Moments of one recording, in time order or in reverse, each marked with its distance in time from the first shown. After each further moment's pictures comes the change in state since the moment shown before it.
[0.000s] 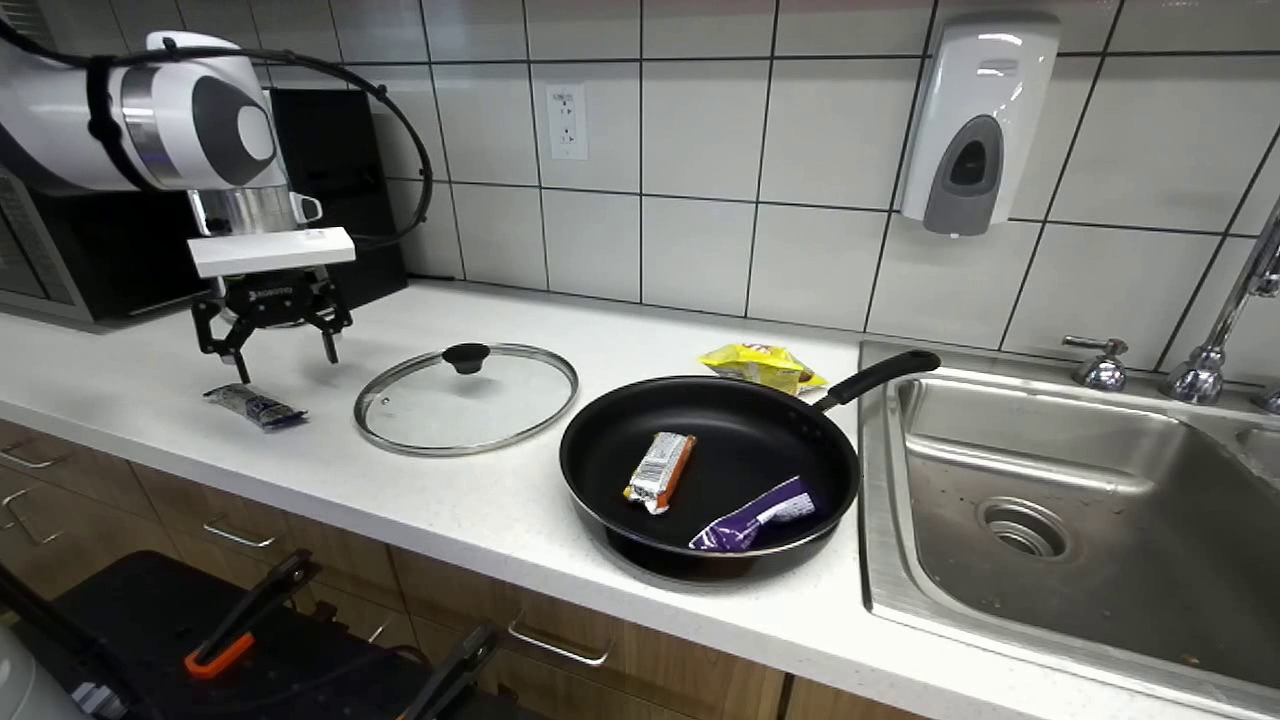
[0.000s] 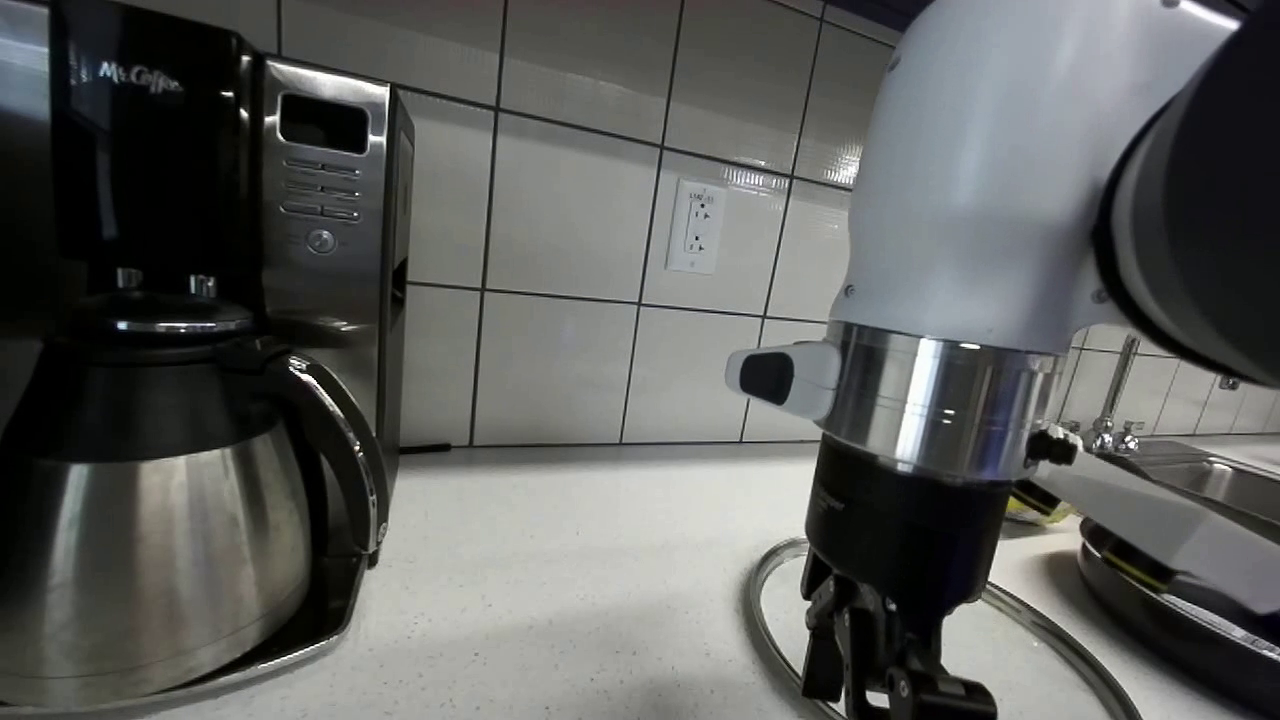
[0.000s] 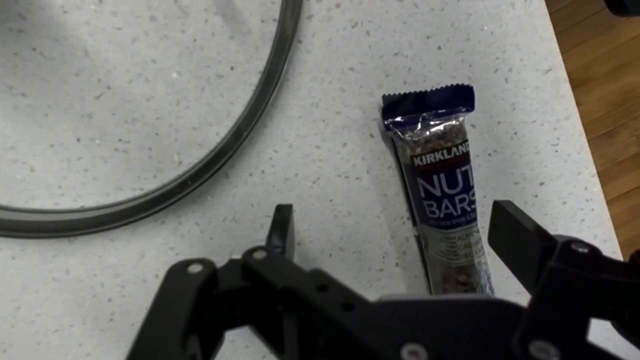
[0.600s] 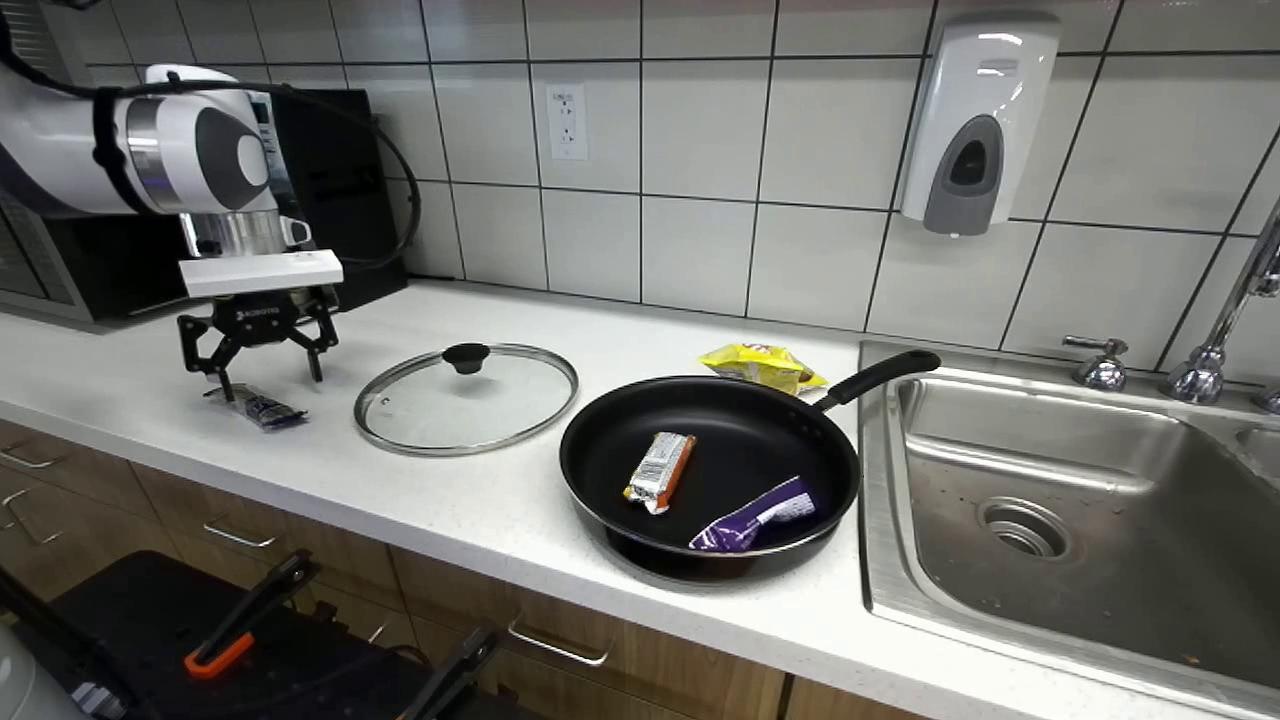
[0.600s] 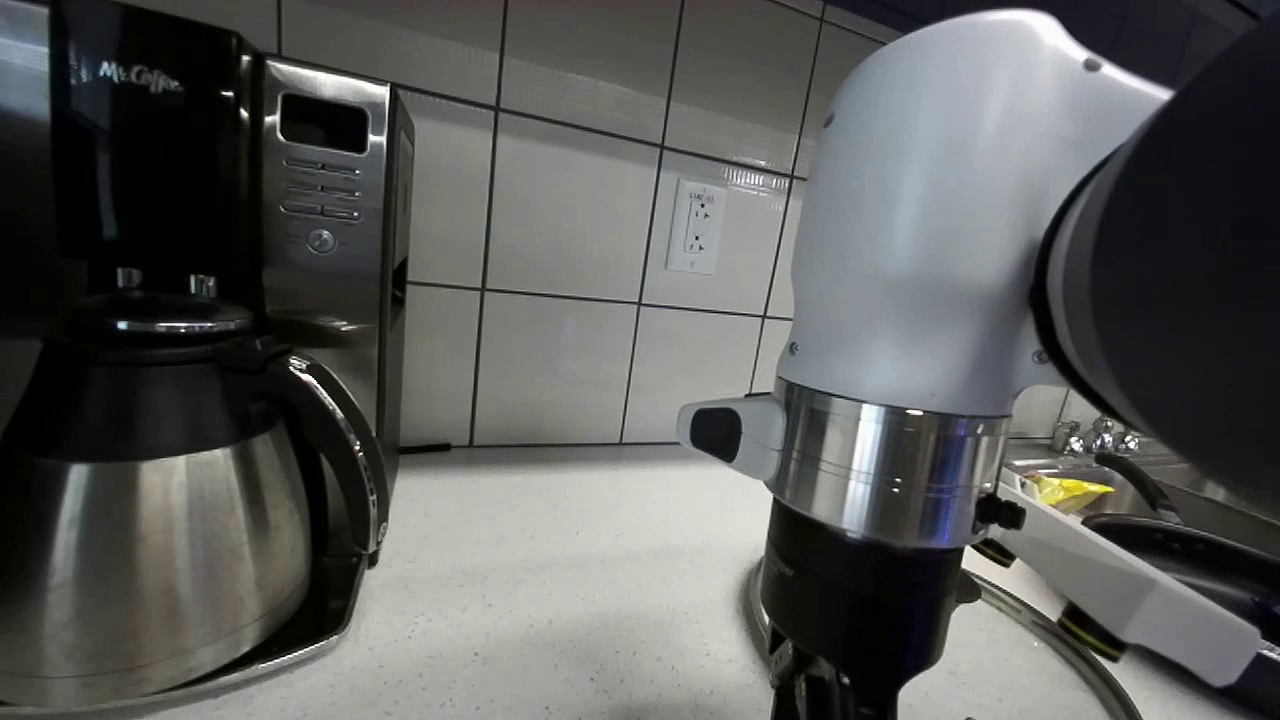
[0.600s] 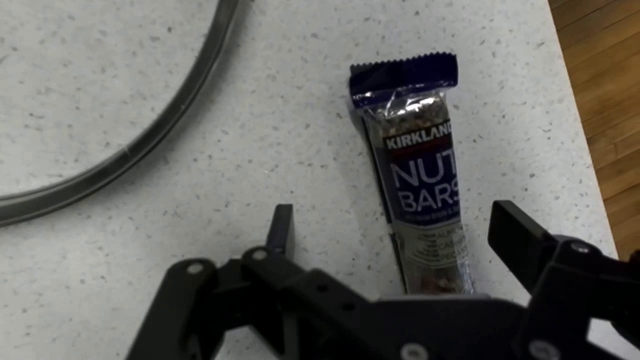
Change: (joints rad) arm 0.021 0.091 0.018 0.051 -0.017 0.000 0.024
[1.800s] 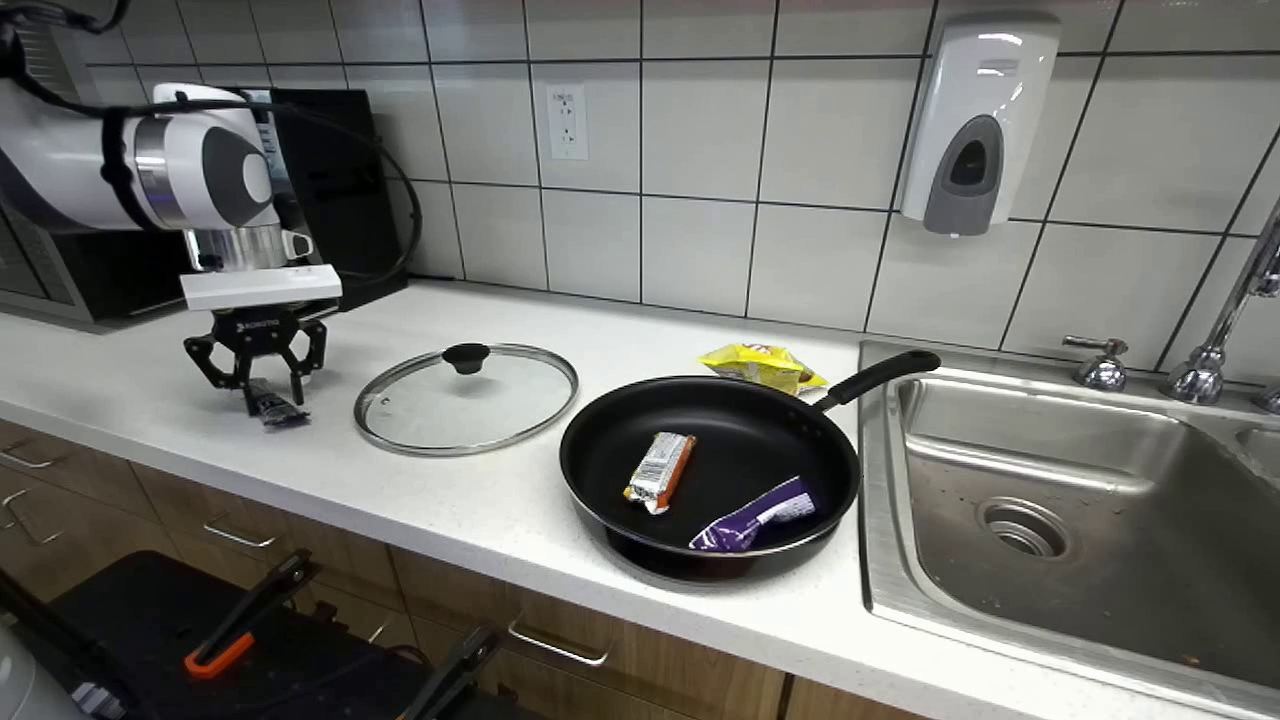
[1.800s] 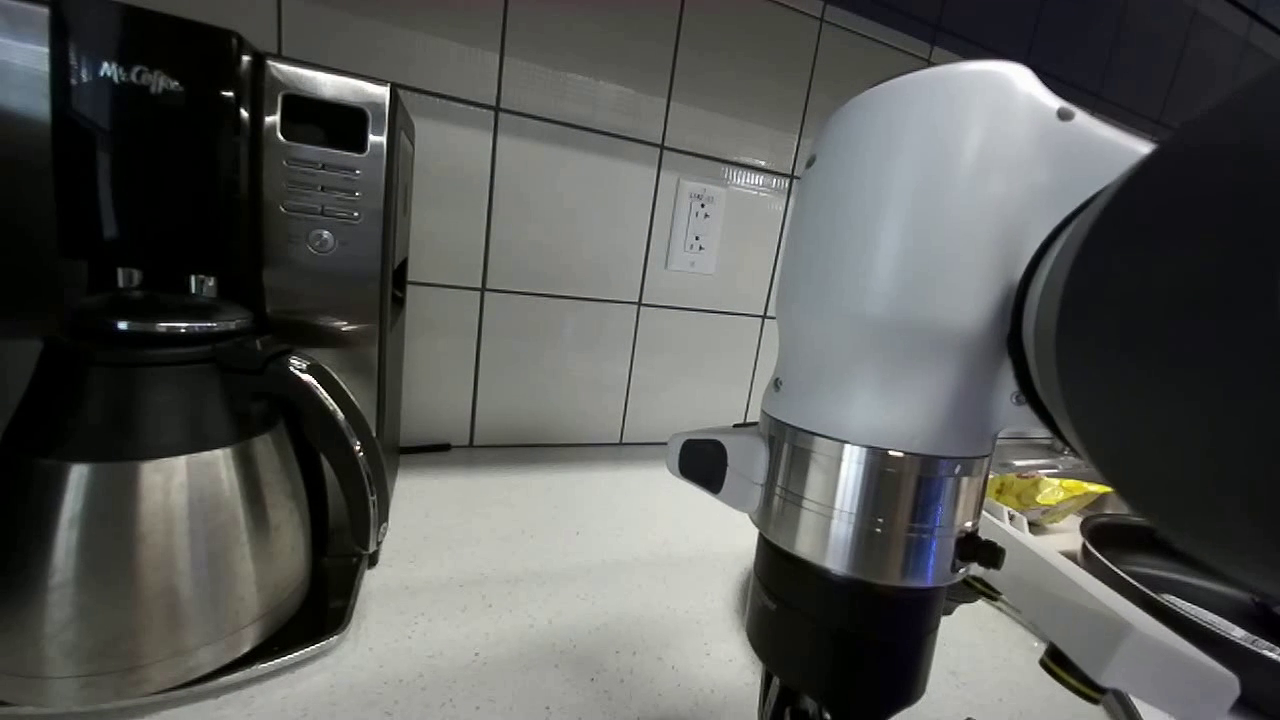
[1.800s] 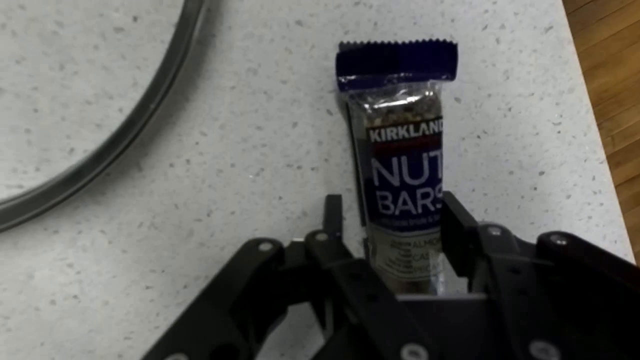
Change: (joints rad) arm 0.000 0.045 0.002 0.012 -0.003 0.026 0.024
